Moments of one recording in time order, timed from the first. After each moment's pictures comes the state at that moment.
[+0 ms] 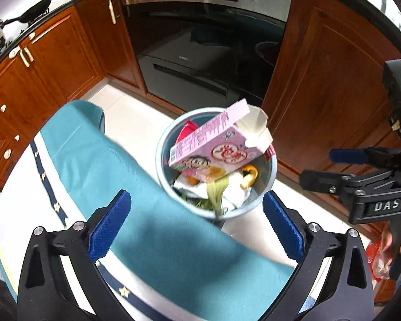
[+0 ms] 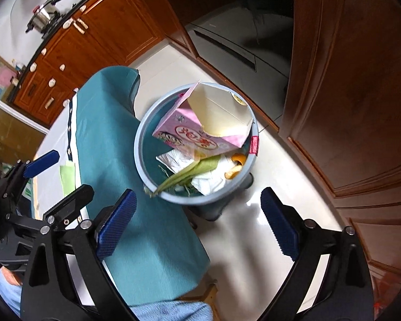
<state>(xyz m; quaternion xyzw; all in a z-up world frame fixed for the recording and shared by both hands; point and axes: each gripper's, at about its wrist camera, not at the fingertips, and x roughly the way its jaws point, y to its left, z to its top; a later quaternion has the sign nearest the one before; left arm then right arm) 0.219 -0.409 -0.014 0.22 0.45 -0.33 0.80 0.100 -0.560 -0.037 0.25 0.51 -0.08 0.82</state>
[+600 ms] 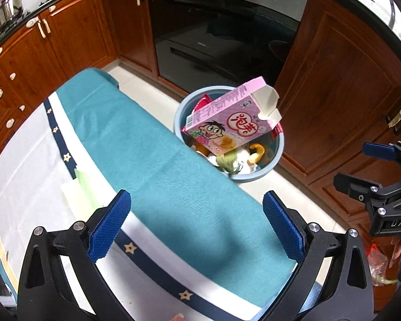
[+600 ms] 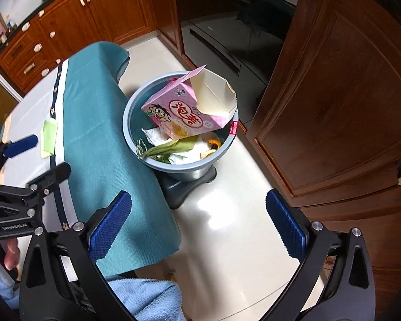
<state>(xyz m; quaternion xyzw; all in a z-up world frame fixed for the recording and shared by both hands) 0.202 -0.343 -0.025 0.18 0.47 -0.31 0.81 0.065 -0.497 -0.017 0.11 0.53 -0.15 0.83</state>
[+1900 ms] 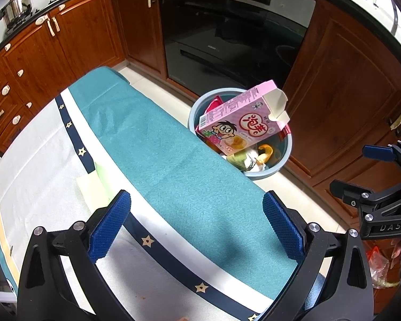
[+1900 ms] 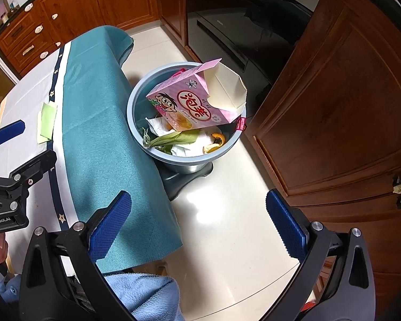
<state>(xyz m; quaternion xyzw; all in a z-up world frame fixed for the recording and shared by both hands) 0.205 -0.324 -0.019 0.17 0.47 -0.30 0.82 0.078 -0.477 -0.020 0.08 0.56 -0.14 0.81</state>
